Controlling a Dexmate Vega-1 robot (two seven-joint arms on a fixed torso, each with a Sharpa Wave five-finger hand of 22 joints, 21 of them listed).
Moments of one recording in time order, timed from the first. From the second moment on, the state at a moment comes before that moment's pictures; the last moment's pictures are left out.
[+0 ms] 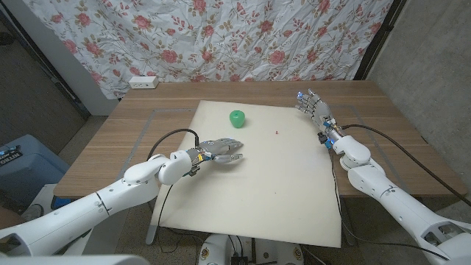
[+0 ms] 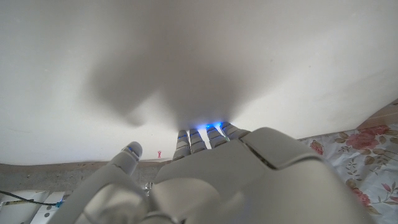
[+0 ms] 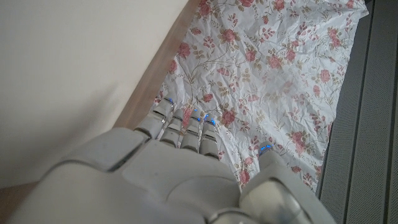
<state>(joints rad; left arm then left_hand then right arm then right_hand) 0.93 0.93 0.68 -1.93 0.60 0.08 -0.15 -0.02 0.06 0.55 0.20 0.19 0.02 -0.07 0.18 0.17 0.02 -0.10 0.18 0.17 -0.03 -0.03 0.18 0.17 -0.07 -0.04 0.18 0.17 -0.86 -0.56 -0.40 -1.25 0.52 0.49 0.13 0.11 0.06 0.35 -0.03 0.21 0.26 -0.05 0.20 0.17 0.22 0.02 0.19 0.19 0.09 -0.01 0.20 0.30 0.32 0.01 0.18 0.16</state>
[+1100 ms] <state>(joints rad) 0.92 0.94 0.68 -1.91 0.60 0.04 -0.17 -0.02 0.06 0.55 0.19 0.20 0.05 -0.07 0.18 0.17 0.02 -0.10 0.18 0.17 -0.03 -0.03 0.18 0.17 -0.07 -0.04 0.19 0.17 -0.89 -0.72 -0.45 -1.49 0.14 0.38 -0.06 0.39 0.02 0.43 -0.19 0.20 0.27 -0.08 0.20 0.18 0.13 -0.01 0.18 0.19 0.02 0.00 0.19 0.23 0.26 0.01 0.18 0.17</state>
